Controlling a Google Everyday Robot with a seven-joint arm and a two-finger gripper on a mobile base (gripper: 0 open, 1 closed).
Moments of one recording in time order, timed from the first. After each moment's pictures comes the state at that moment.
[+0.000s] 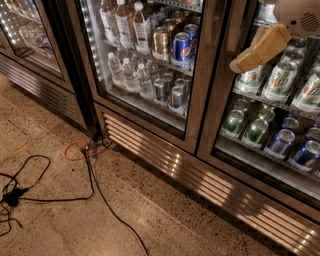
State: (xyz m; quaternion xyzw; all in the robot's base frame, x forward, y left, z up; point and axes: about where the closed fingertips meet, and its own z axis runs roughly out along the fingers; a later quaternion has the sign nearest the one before) arm 0.569 -0.169 1.045 -0.55 0.70 0.04 0.46
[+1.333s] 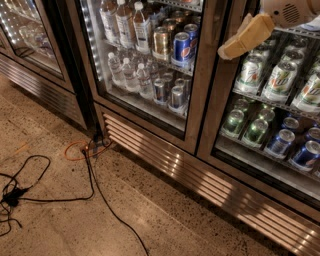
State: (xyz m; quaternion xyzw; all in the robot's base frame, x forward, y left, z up) arm 0.609 -0.158 1.053 -0.53 0.70 0.04 0.49
